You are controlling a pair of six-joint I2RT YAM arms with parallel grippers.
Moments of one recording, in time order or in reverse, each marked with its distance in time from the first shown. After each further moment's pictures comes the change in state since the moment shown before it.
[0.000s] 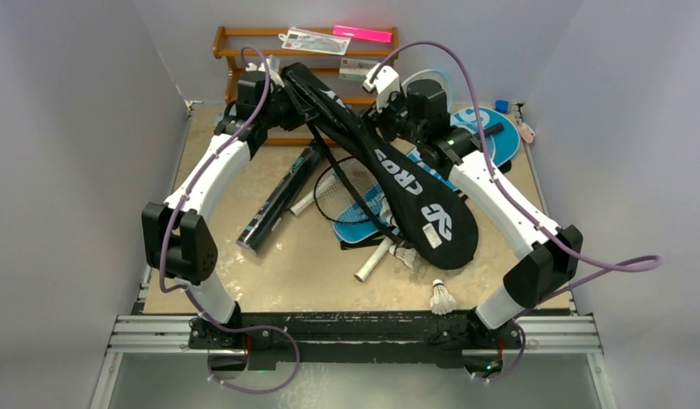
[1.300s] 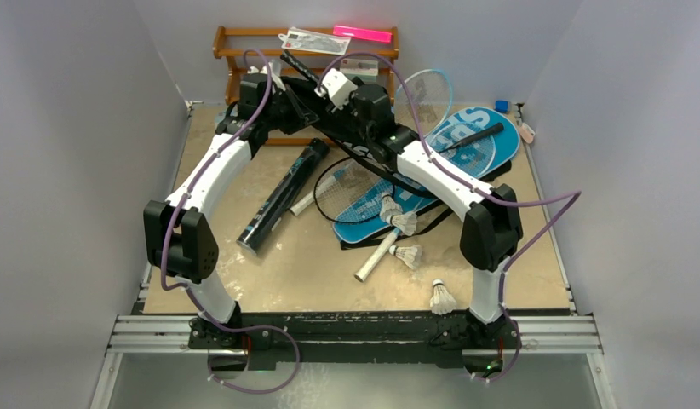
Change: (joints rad) left arm 0.000 0.015 0.000 -0.035 -0.004 0.008; right arm 0.102 0.327 0.136 0.289 0.419 -0.298
